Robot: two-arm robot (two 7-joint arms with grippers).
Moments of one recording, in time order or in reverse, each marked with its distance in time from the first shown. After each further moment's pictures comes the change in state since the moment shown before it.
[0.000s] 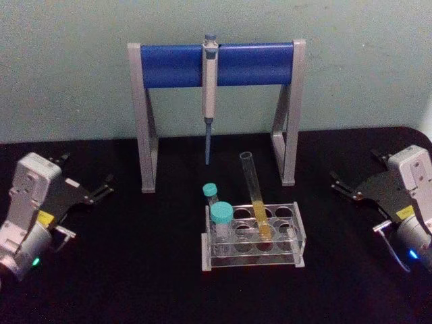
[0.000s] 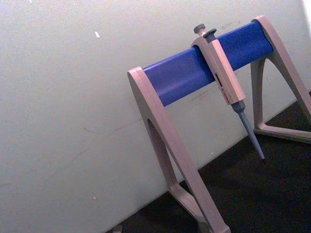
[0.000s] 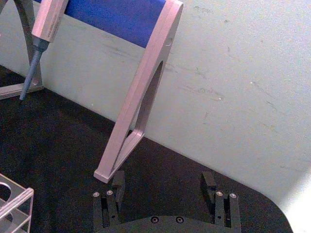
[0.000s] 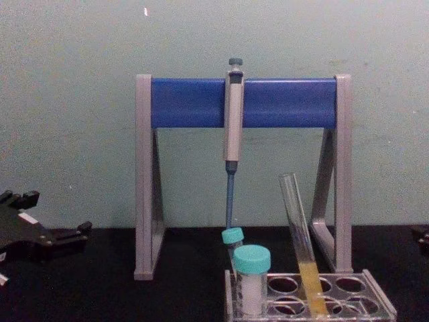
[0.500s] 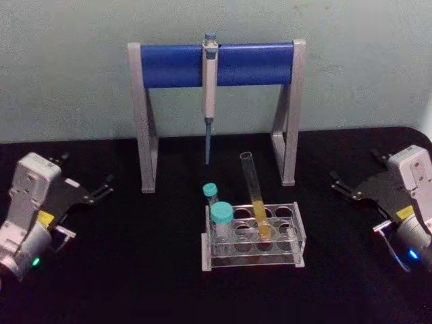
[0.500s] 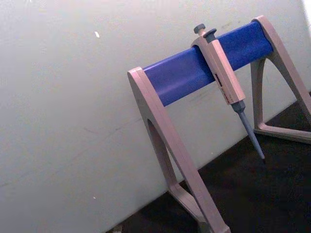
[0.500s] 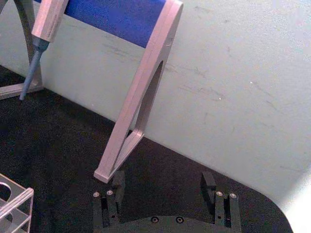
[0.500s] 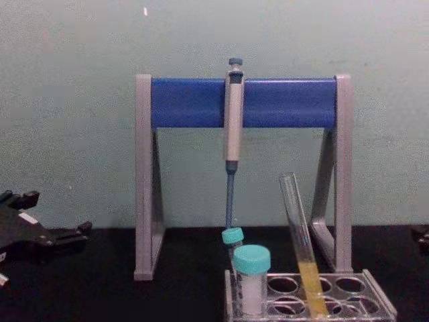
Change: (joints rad) left arm 0.000 0.000 0.000 0.000 0.000 0.000 0.000; right arm 0.000 0.000 0.000 0.000 0.000 0.000 0.000
